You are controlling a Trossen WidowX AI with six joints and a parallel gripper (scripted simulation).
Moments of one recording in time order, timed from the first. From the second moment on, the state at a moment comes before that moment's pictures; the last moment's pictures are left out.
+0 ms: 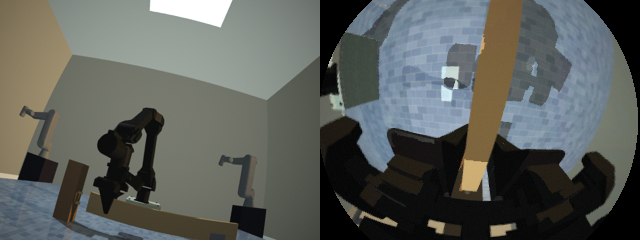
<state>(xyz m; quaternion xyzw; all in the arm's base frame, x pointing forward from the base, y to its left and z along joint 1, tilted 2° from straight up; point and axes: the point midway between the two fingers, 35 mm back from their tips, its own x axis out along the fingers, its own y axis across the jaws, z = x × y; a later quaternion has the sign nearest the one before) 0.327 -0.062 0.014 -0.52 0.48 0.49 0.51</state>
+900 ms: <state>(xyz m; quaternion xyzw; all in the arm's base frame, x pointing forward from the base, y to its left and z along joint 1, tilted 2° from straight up) 0.326 -0.069 0.013 -0.51 0.48 0.49 0.51</state>
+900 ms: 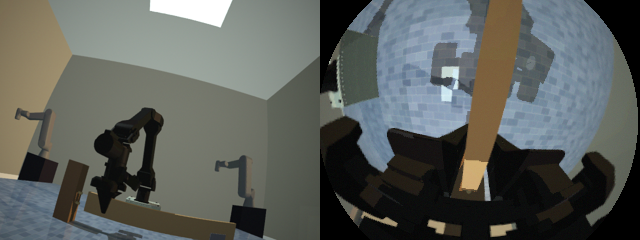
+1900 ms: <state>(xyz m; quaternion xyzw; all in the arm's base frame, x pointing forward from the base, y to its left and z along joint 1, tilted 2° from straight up) 0.328 -0.078 0.014 -0.52 0.48 0.49 0.51</state>
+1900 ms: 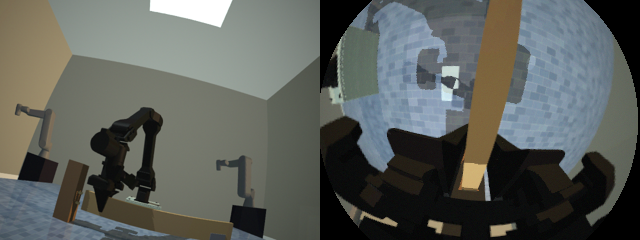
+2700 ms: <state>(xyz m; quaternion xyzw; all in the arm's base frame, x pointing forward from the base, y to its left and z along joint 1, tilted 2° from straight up) 0.329 -0.085 0.014 -0.52 0.48 0.49 0.51</state>
